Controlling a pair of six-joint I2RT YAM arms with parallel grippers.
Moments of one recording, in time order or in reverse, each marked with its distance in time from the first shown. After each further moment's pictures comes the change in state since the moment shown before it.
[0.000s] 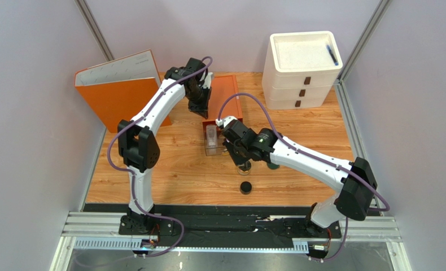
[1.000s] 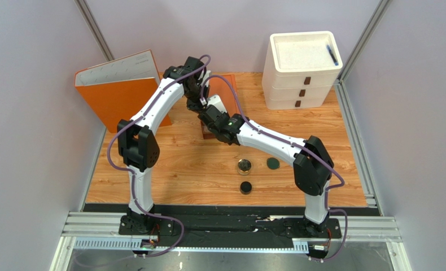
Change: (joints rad) left arm 0.014 0.007 0.014 0.007 -0.022 0.003; right arm -0.044 0.402 0.328 0.112 0.389 -0.051
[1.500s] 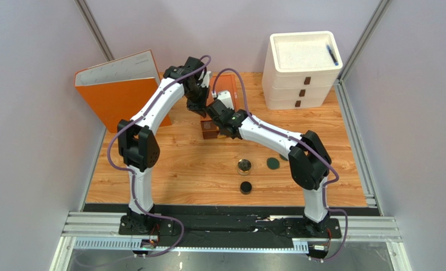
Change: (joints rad) left arm -0.002 0.000 0.005 -0.014 0.000 0.005; right arm -0.089 0.048 -0.011 0.076 -0.026 0.137
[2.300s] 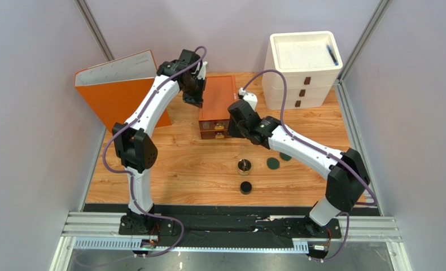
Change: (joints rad) left arm 0.010 -0.032 0.055 0.002 -0.056 0.036; right arm -0.037 -0.323 -0.265 0.113 -0.212 0.297
